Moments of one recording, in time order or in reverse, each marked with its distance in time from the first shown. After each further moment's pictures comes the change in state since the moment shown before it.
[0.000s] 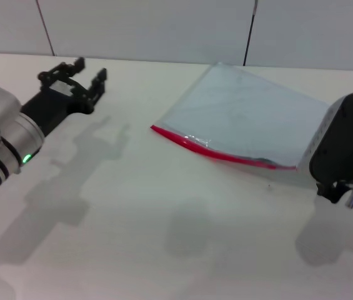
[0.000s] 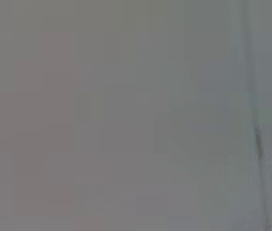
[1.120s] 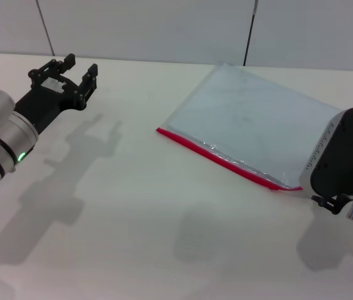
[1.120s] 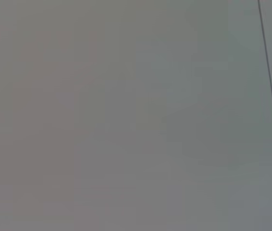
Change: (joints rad) left arm 0.003 -0.002 -0.007 -0.006 -0.050 0.002 0.033; right arm -0.029 0.000 -0.018 0.029 0.002 0.042 -0.013
